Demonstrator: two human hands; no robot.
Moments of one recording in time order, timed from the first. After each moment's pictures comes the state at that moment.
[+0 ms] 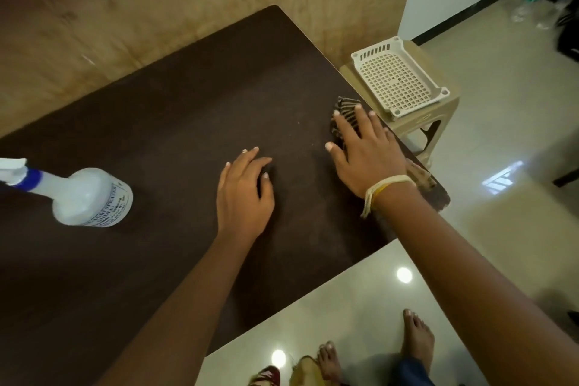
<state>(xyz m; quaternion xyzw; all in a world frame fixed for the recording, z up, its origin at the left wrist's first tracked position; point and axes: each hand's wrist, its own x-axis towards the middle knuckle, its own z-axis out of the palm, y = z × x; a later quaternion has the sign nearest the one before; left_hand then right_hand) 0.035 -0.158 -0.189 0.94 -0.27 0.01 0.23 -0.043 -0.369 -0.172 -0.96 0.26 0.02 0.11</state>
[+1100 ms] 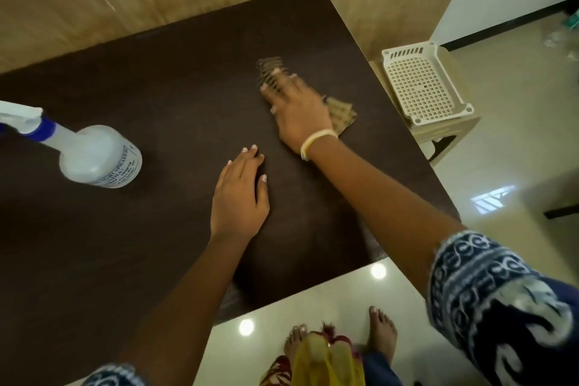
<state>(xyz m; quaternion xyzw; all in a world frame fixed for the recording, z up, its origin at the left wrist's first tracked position) 0.029 -0.125 -0.206 0.95 -0.22 0.00 0.23 0.106 -0.314 -0.202 -1.00 0.01 -0.04 0.09</state>
